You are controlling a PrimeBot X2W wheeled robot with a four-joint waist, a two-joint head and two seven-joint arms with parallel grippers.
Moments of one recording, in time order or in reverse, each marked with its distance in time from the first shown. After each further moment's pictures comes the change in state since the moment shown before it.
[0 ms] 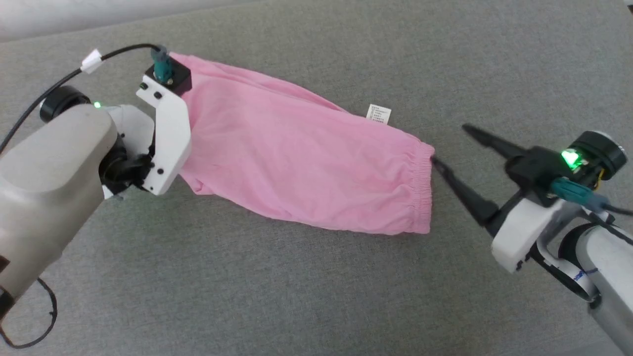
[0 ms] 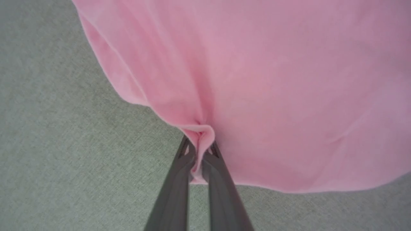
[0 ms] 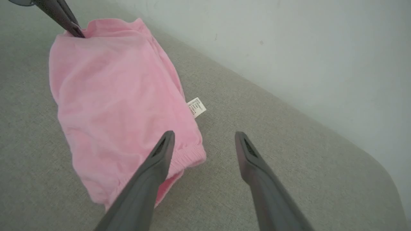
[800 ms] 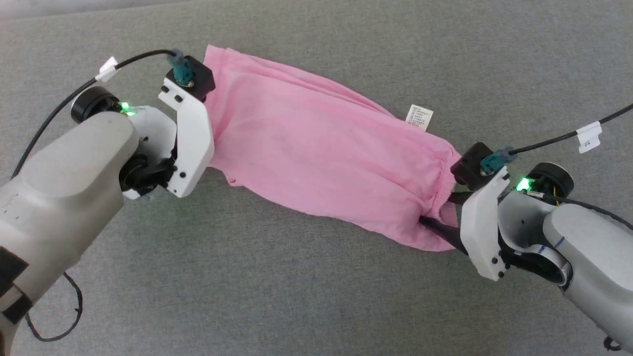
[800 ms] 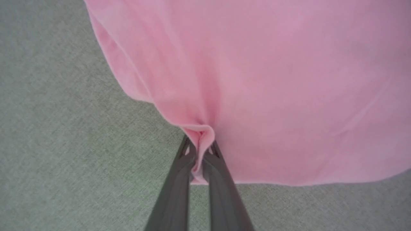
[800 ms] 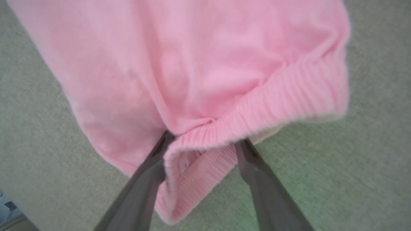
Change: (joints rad) left arm 0.017 -0.033 -0.005 -0.021 -0.019 0.000 -0.139; right arm -0.217 -0.001 0.352 0.274 0.424 0.000 0.445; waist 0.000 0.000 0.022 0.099
